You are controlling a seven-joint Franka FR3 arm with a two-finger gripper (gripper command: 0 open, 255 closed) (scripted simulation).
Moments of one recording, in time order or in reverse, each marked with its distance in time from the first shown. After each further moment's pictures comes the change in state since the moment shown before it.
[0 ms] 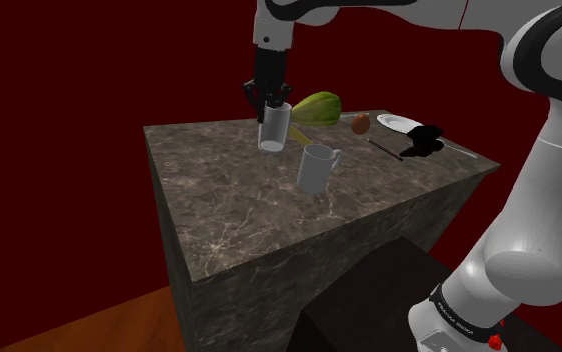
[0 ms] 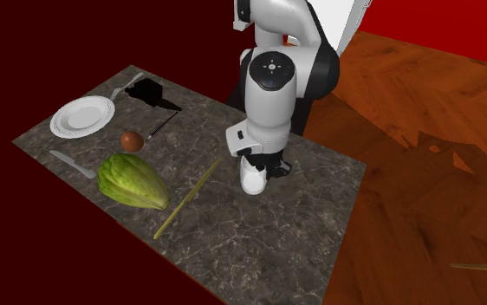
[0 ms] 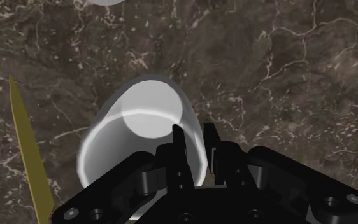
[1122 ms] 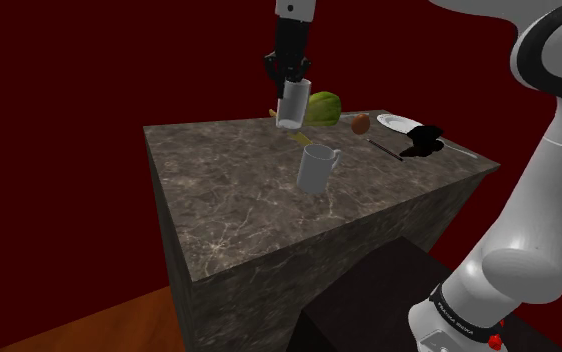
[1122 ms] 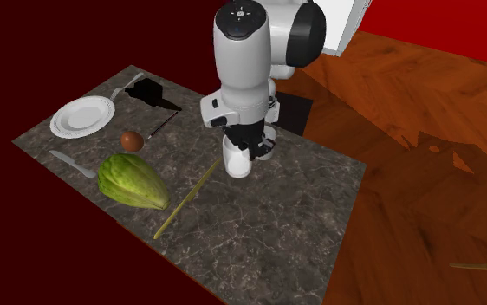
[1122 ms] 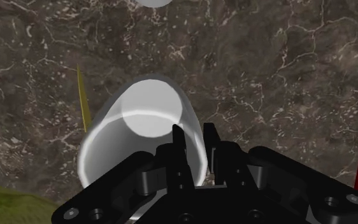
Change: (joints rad) arm -0.053 -0.030 -0.032 0.124 0.007 -0.157 -0.081
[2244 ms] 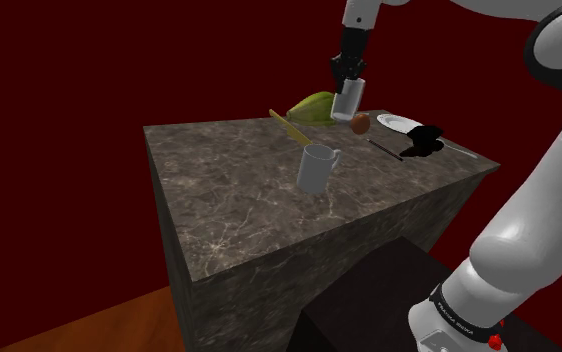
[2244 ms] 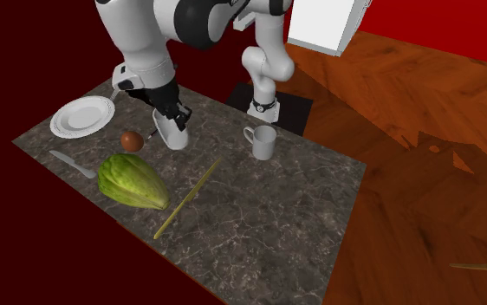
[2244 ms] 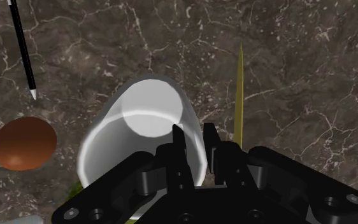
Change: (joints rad) arm -0.224 -0.076 -0.179 -0.085 0.003 -0.001 -0.401
